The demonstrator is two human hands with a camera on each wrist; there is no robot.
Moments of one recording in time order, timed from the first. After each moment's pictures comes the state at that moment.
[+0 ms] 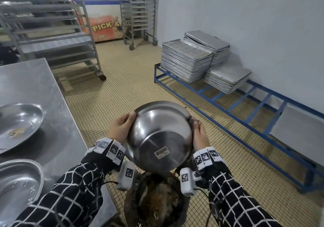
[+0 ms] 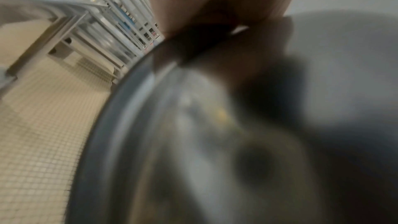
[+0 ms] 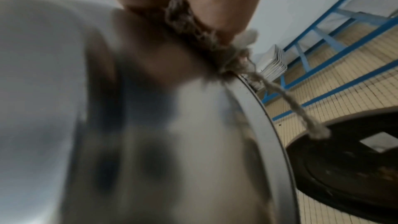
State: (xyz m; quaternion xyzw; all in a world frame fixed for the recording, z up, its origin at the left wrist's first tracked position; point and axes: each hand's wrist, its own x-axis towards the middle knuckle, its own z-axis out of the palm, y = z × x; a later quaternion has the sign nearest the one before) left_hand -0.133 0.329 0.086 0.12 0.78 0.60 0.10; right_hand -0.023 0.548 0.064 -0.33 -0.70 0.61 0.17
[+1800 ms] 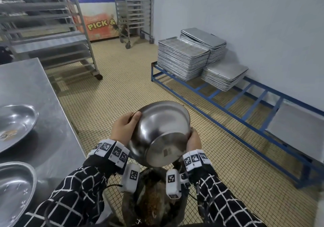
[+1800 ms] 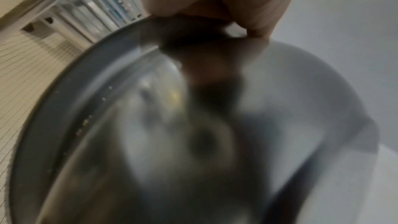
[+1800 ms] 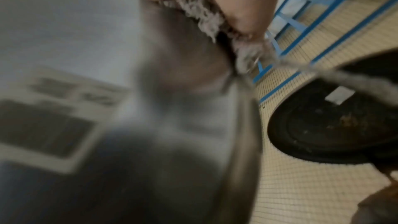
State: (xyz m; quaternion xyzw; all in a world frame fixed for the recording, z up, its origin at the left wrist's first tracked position) left_hand -0.126 0.352 0.085 0.16 0.82 0.55 0.06; right_hand -0.036 0.546 0.032 -0.44 -0.49 0.72 0.18
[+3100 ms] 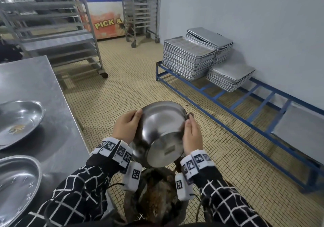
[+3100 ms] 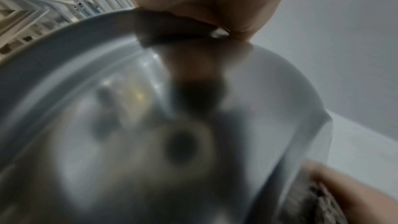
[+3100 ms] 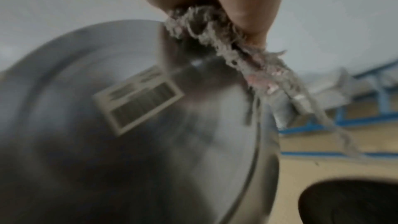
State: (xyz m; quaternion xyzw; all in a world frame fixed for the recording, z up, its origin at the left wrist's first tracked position) left_hand -0.120 0.352 0.093 0.14 0.84 0.52 0.02; right_hand -0.028 0.533 0.055 -0.30 -0.79 0.50 0.20
